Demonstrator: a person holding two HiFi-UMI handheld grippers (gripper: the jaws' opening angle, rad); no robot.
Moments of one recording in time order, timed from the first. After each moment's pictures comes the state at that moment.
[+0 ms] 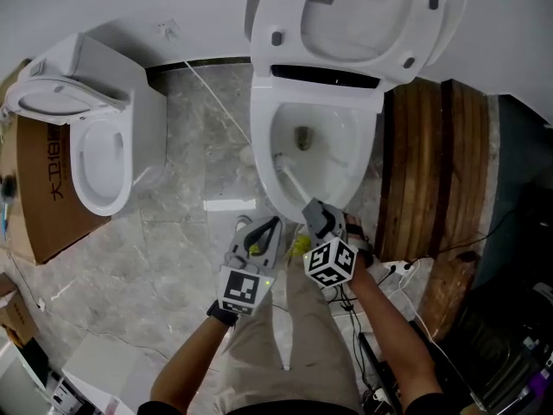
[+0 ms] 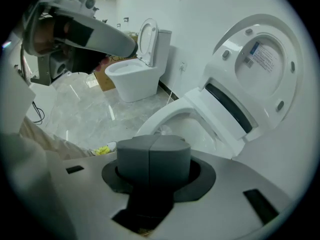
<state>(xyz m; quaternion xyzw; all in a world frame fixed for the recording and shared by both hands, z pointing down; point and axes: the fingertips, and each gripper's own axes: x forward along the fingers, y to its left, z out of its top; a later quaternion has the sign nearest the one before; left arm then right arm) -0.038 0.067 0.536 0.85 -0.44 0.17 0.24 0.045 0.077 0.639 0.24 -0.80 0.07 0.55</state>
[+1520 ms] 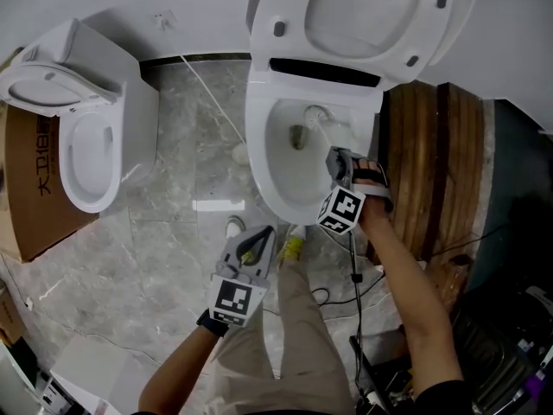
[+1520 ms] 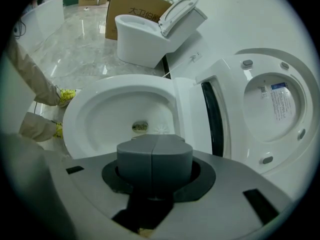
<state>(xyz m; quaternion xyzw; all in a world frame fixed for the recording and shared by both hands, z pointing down) -0.041 0.092 0.549 0.85 -0.43 0.18 0.26 0.102 -0.051 0.686 0.19 -0.68 -0.19 0.68</state>
